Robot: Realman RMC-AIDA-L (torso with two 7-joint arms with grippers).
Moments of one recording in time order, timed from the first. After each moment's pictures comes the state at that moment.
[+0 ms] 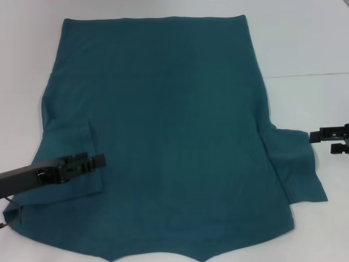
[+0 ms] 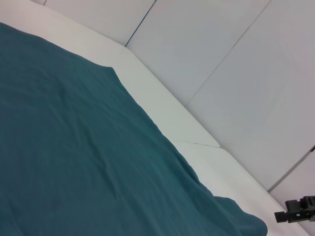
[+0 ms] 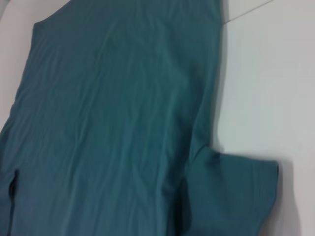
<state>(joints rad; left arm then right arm) -0.50 -2.13 0.48 0.75 2.10 1.52 -1.83 0.58 1.81 -0.66 -0.59 -2.26 -1.33 2.43</state>
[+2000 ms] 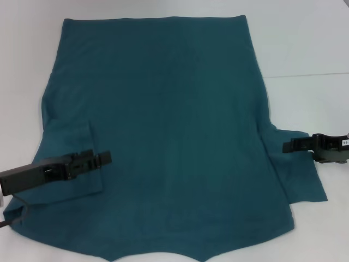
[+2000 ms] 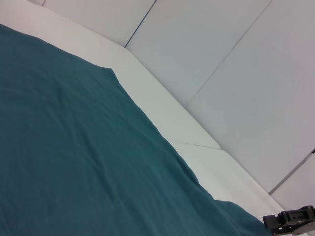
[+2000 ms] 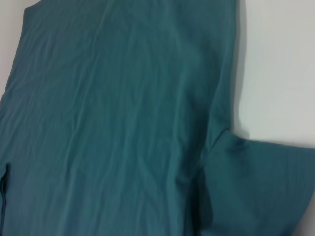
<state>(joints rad) -0.51 -2.14 0.48 0.75 2.10 1.50 -1.83 0.64 1.89 -0.62 -0.52 -2.34 -1.21 2.41</state>
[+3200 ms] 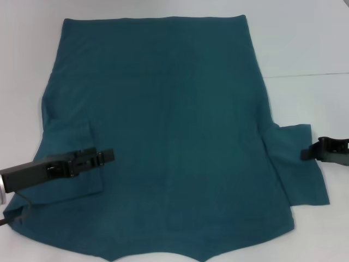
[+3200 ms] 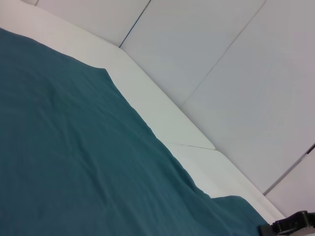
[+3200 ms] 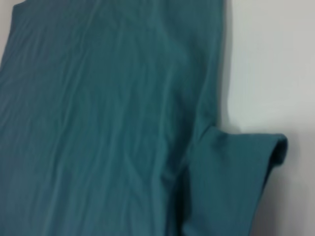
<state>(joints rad) -0.52 -2.14 0.48 0.75 2.10 1.50 -1.84 0.63 1.88 -0.63 -0.52 -2.36 -1.21 2.42</state>
